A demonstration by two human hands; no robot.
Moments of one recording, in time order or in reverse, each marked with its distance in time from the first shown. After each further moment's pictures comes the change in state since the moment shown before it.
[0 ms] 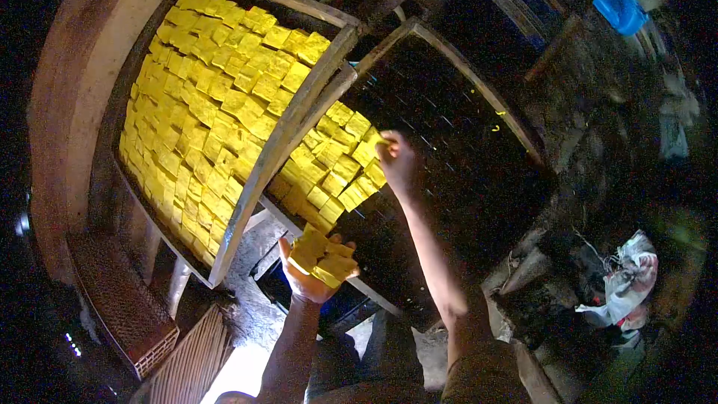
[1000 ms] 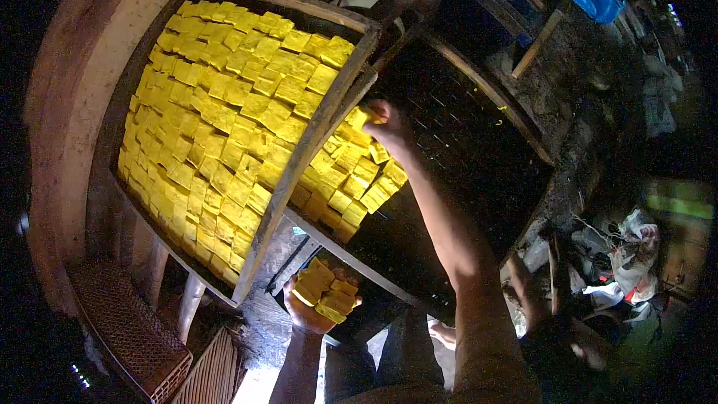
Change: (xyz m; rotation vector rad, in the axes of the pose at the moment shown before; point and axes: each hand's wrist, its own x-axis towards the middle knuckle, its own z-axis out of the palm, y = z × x) left_hand -0.071 0.049 0.005 0.045 0.089 -0.086; right_hand 0.061 -0.033 0.046 0.298 -0.203 -0.018
